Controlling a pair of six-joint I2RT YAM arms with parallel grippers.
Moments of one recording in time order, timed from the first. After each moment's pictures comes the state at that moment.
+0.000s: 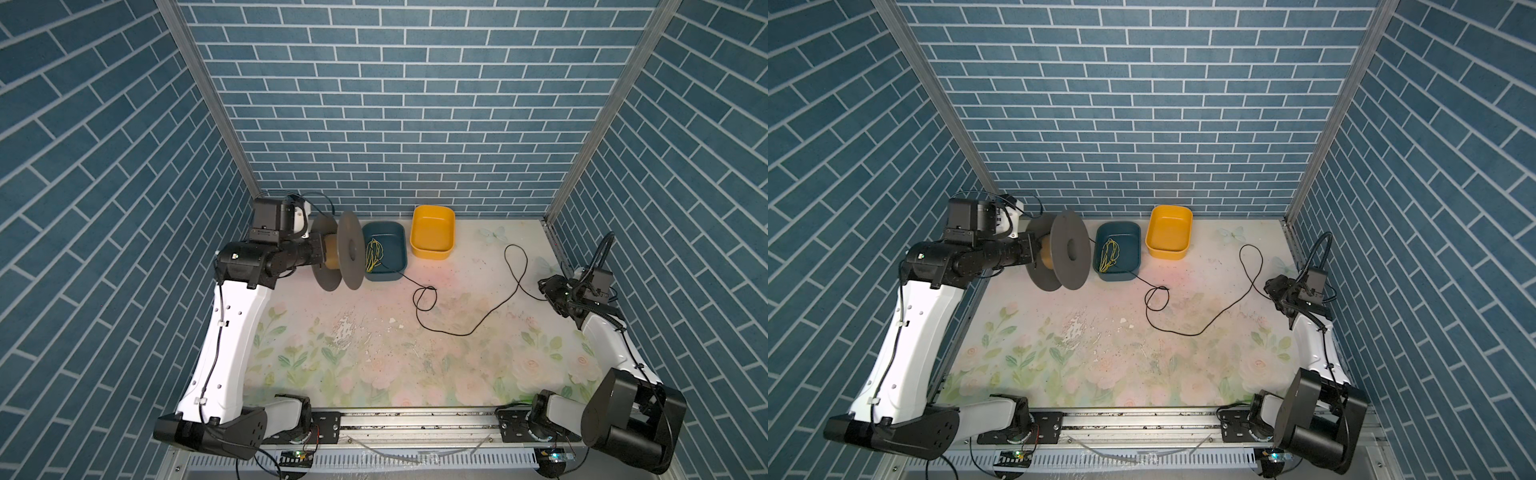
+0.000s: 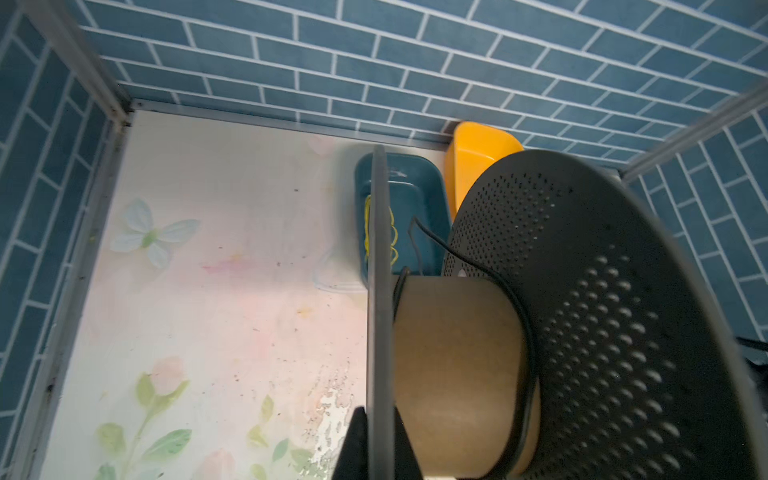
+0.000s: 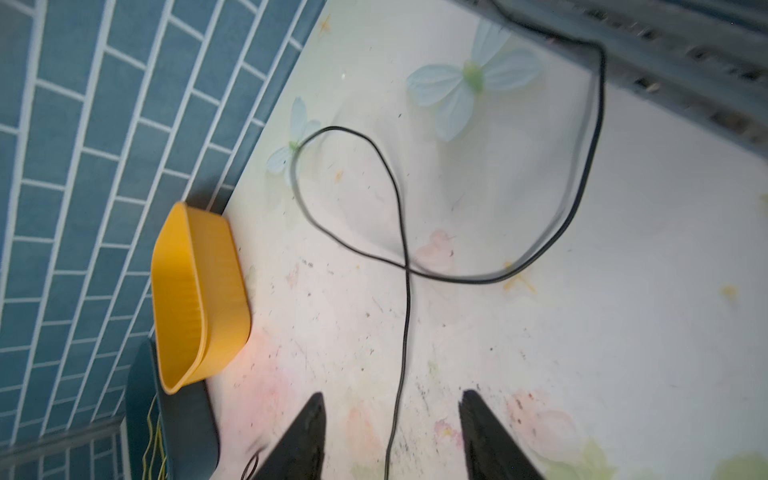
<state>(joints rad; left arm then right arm) -0.19 1.28 1.67 -1.12 0.13 -0.26 -0.30 1.20 0.73 -0.29 -0.36 0.63</state>
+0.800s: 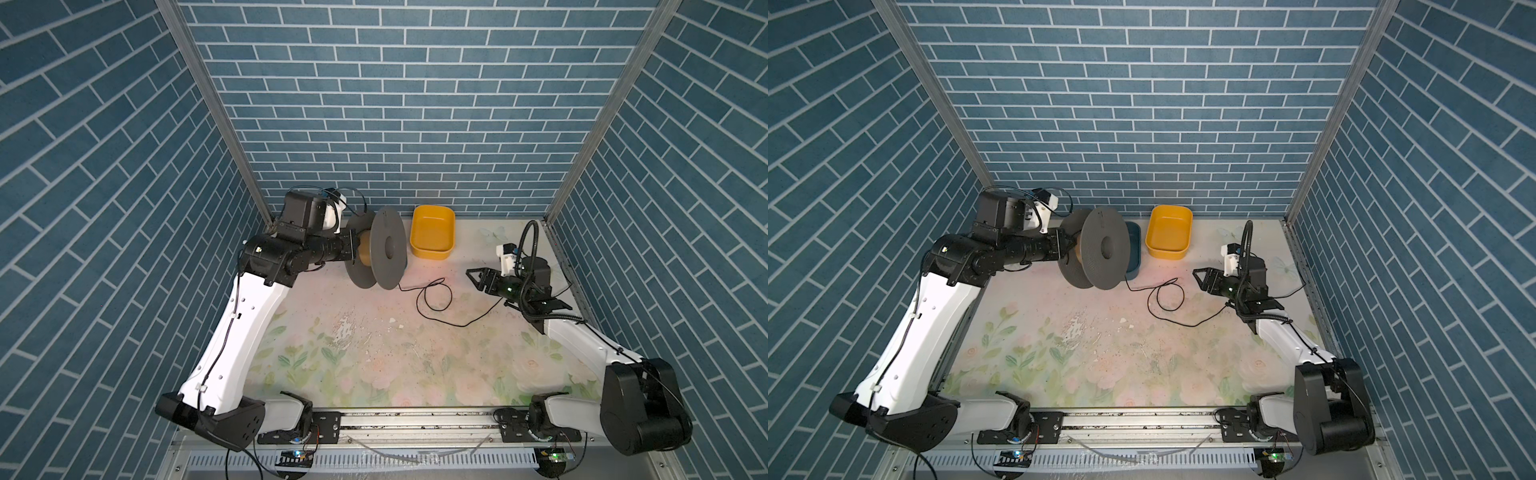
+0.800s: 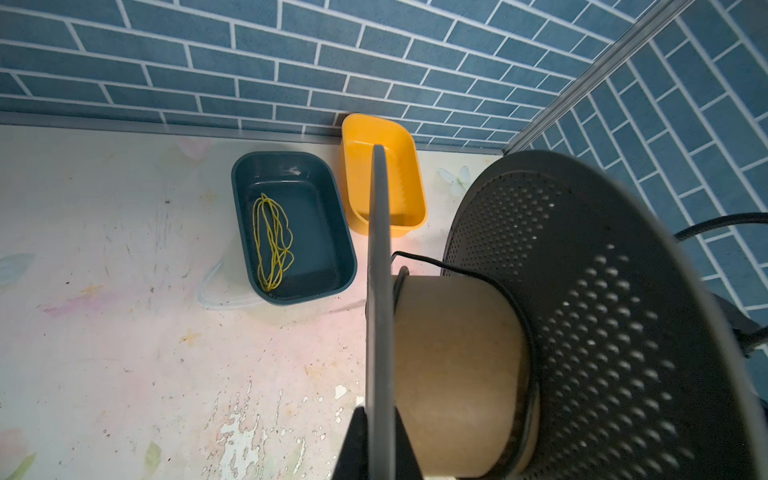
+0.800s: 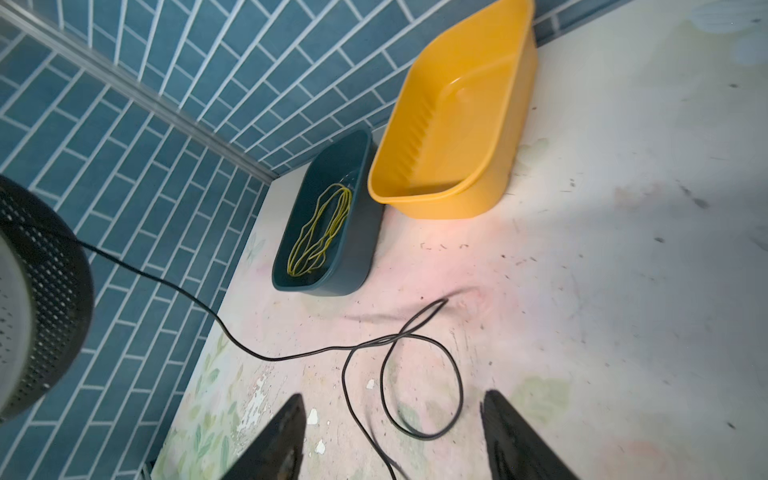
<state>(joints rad) -0.37 1.33 1.76 -1.07 0.21 -0.36 0.25 1.31 0.68 0.17 -0.52 0.48</state>
